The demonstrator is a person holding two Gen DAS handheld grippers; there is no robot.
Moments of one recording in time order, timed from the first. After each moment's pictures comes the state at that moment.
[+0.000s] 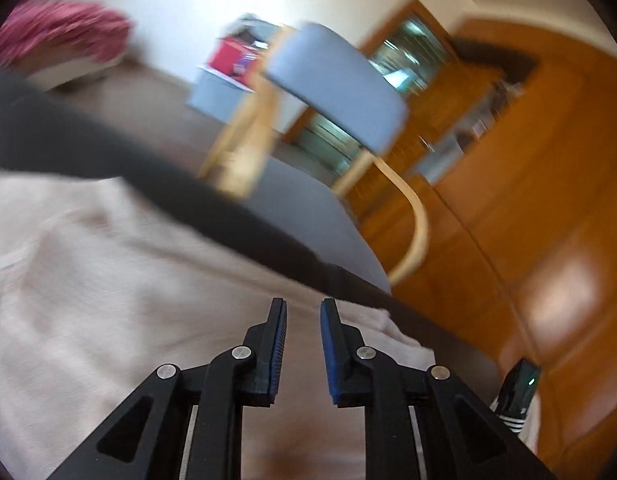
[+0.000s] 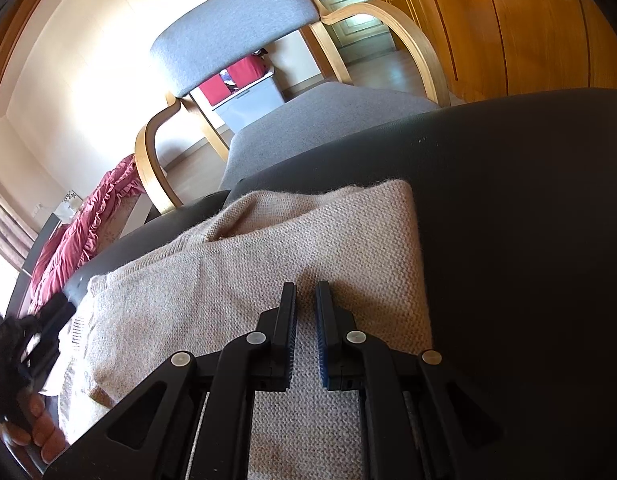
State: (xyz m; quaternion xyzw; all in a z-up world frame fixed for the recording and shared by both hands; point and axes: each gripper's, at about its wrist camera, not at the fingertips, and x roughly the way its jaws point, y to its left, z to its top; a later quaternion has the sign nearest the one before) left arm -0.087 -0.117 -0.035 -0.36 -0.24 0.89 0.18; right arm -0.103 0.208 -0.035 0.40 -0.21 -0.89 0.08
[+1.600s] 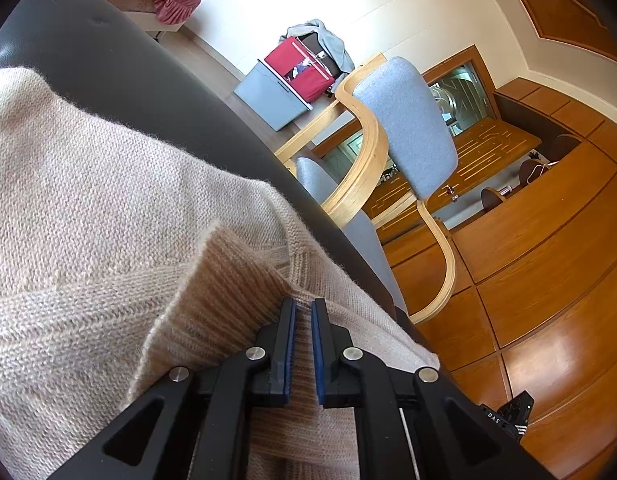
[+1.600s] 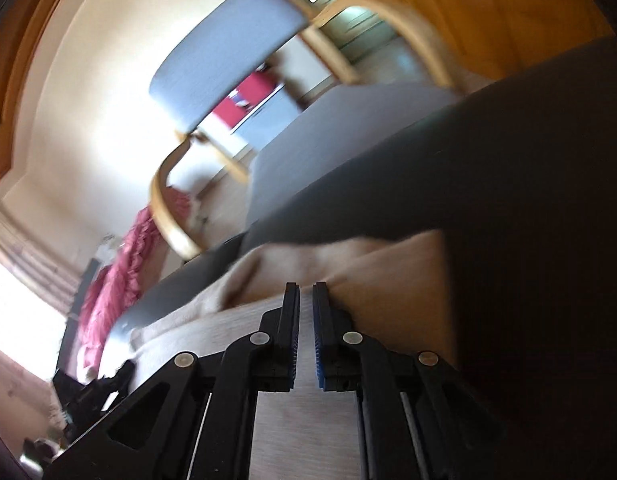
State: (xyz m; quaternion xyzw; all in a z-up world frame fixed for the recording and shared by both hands) left arm -0.097 -0.246 -0.115 -0.34 -0.40 0.85 0.12; right arm -0.133 0.234 -0.042 0.37 -0.30 -0.87 0.11
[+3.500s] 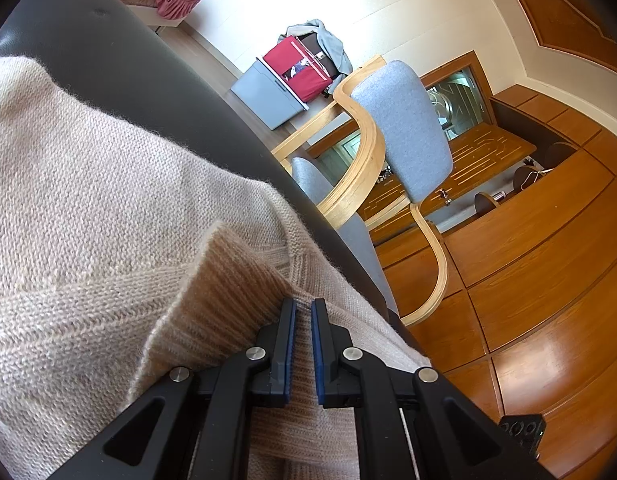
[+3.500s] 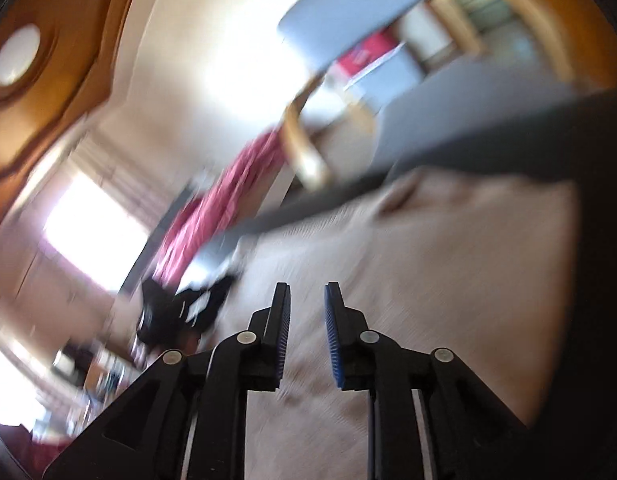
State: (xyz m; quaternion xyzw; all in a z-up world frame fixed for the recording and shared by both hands) left arm -0.093 -0.255 -0.119 -0.33 -0.41 0.84 0.13; right arm -0.123 0.171 -0.034 0.40 -0.26 -0.80 0.37
